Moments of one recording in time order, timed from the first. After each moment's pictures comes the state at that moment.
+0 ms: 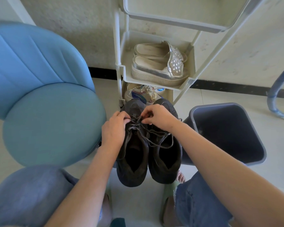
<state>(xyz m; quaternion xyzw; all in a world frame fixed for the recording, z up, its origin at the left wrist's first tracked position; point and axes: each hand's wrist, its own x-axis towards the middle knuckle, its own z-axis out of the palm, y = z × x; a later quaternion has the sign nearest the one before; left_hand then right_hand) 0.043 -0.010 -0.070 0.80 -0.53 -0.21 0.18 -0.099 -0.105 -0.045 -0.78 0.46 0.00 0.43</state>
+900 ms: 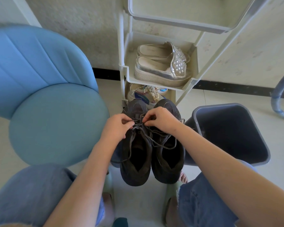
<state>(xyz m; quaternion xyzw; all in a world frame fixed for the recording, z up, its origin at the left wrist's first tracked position) 0.055 -0.010 -0.057 0.77 -0.41 -0.42 0.25 -0.101 -0.098 -0.047 -0.78 0.46 0.01 0.42</state>
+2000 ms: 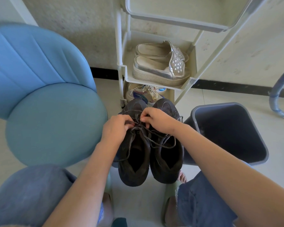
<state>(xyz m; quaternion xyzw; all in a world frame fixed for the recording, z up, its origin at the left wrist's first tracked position) 0.053 -0.013 -0.065 0.76 -0.54 -0.31 0.16 -0.096 -0.096 -0.045 -0.78 0.43 0.04 0.45</state>
